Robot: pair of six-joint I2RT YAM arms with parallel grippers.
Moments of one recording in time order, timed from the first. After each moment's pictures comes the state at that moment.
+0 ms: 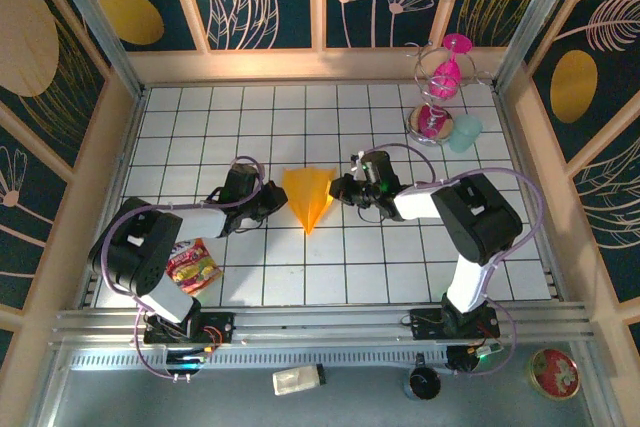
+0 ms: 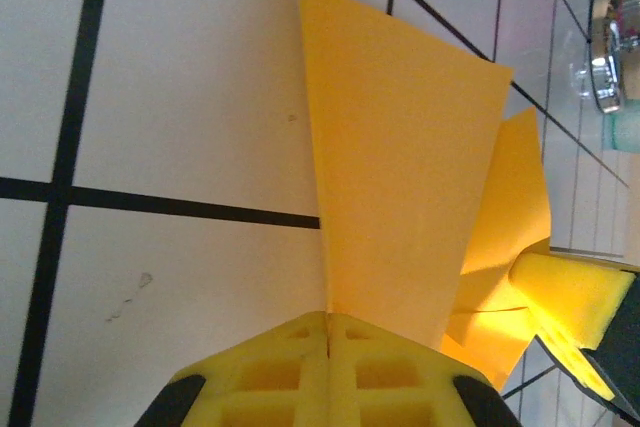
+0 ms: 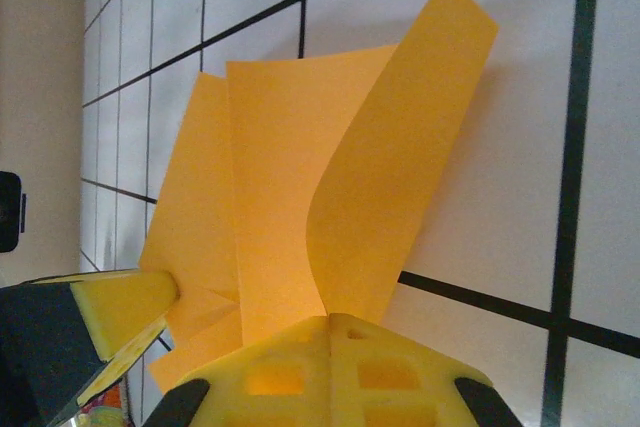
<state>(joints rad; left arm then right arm) -0.45 1.61 0.58 0.29 0.31 -0.95 0.56 1.80 0.76 0.38 -0.44 0.84</state>
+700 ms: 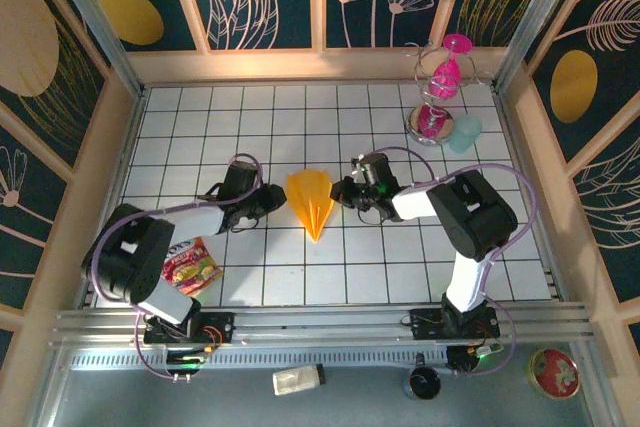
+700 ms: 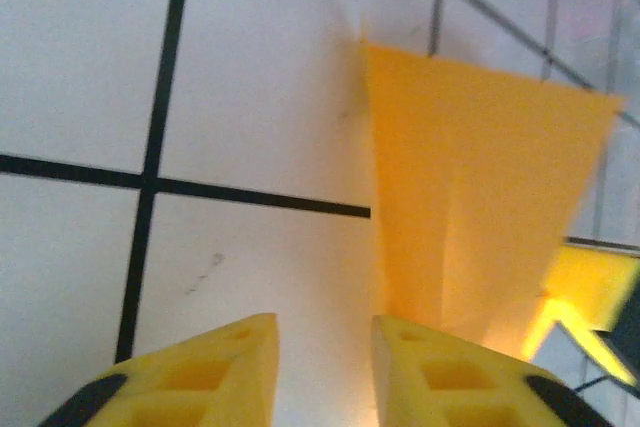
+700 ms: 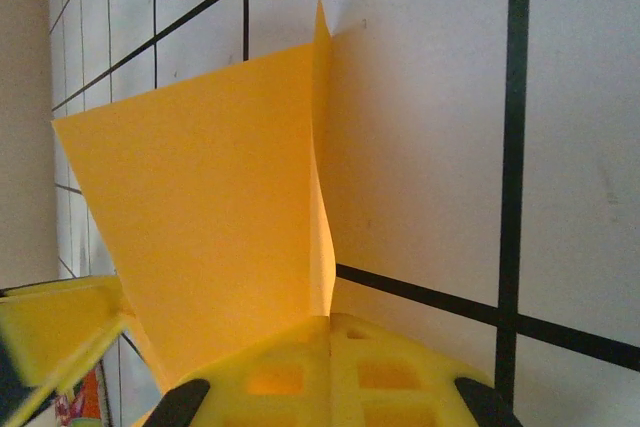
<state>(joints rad) -0.45 1.53 0.63 0.11 0.25 -0.87 0.56 1.84 0.76 0.38 -0.43 0.86</state>
